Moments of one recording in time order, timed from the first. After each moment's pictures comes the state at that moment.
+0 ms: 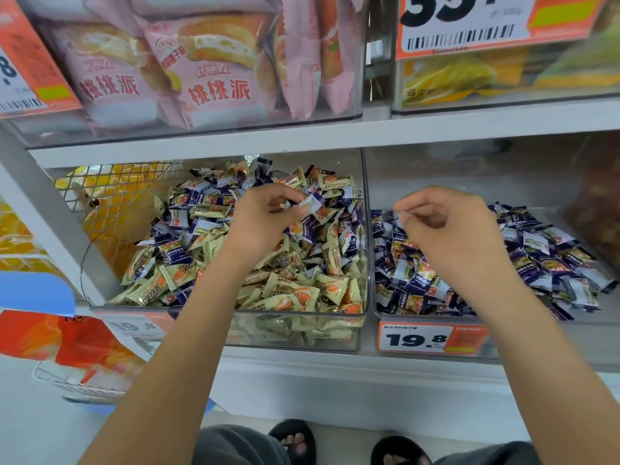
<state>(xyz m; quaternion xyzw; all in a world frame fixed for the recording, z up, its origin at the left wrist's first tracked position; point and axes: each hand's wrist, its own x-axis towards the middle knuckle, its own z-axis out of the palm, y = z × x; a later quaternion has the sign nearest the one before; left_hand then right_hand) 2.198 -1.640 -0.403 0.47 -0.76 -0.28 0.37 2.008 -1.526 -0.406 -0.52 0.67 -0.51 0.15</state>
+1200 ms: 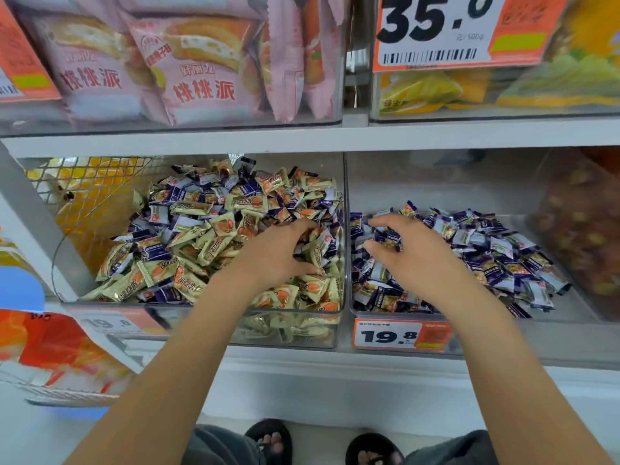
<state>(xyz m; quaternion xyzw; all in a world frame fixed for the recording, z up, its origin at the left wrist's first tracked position) 2.181 -1.631 -0.430 0.44 -0.88 -0.16 0.06 2.004 -1.524 -0.415 -0.58 0.74 -0.29 0.17</state>
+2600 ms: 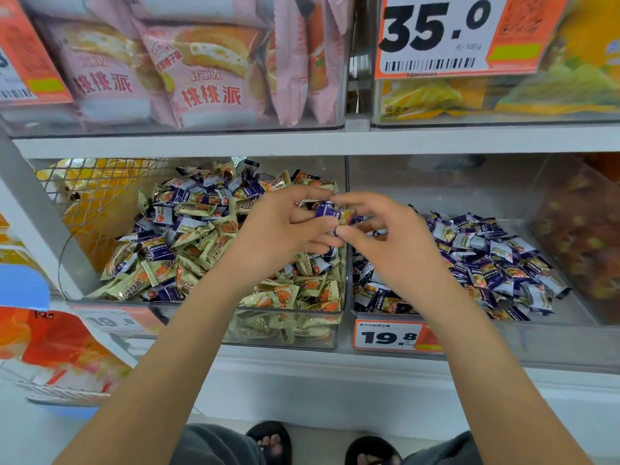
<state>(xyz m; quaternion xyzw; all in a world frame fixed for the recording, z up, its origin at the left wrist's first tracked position) 2.176 -1.586 -0.377 0.35 -0.72 -0.50 0.33 2.031 -1.526 -0.402 -0.61 0.59 -0.49 0.19</state>
